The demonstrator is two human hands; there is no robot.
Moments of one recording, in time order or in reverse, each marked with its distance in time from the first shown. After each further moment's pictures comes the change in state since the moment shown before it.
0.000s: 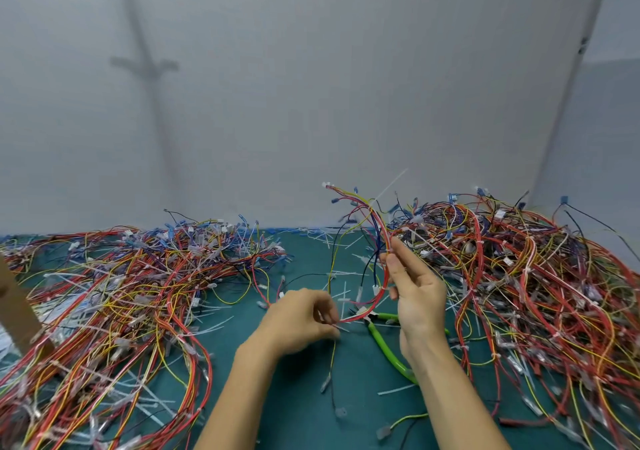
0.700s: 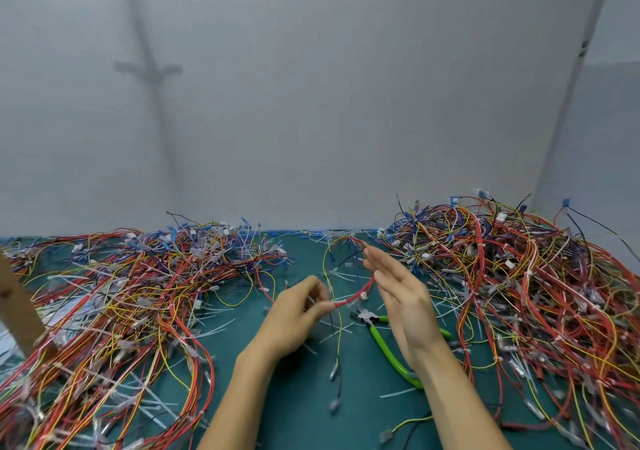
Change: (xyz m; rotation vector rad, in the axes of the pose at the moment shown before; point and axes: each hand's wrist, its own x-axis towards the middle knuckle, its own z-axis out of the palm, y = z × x) left_hand -0.001 -0.004 0.003 -0.232 0.213 0.043; right_hand 0.002 0.007 -0.012 -0.053 -0.387 0.142
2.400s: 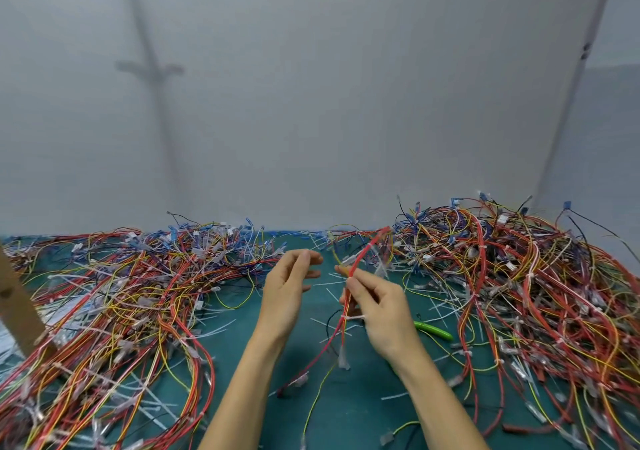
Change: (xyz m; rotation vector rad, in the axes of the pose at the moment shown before) left_hand 0.005 0.028 -0.006 -0.586 0.339 -0.113; right_hand -0.004 0.010 0.026 -0.419 -0.030 -0.089
